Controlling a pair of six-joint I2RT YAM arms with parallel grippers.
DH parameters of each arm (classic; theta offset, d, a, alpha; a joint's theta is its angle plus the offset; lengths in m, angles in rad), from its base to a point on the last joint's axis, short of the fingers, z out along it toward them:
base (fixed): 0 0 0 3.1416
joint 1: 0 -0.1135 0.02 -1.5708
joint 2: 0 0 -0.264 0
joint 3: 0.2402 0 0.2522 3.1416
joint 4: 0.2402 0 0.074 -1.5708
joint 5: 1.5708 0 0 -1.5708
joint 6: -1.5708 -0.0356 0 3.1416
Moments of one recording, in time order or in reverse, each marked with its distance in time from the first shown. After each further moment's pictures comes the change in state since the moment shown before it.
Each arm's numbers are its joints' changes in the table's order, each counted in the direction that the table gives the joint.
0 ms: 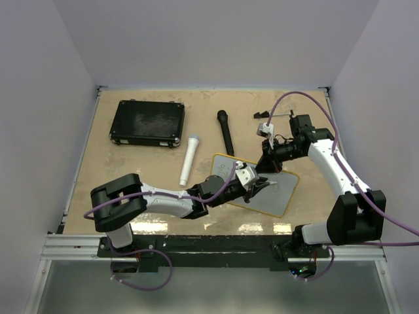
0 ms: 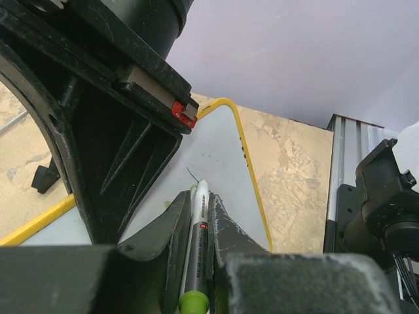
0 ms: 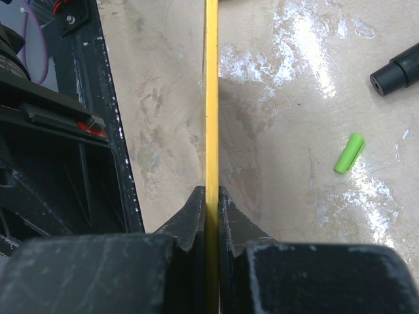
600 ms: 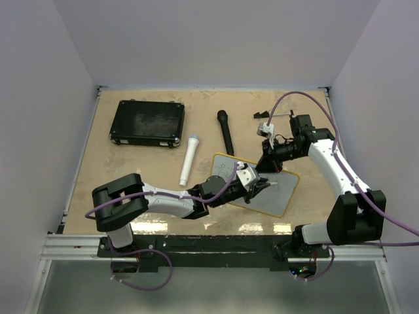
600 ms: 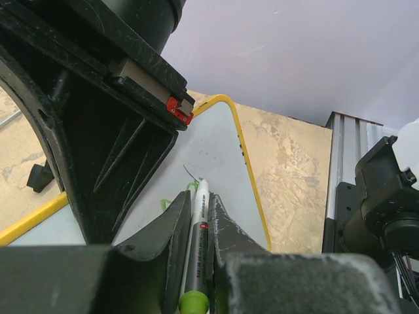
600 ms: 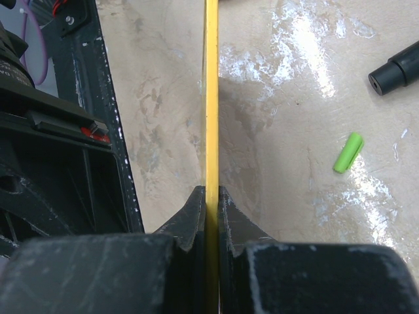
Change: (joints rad) left arm 0.001 -0.017 0.006 0.001 0.002 0.000; right arm 0.000 0.000 0.000 0.000 0.000 0.000
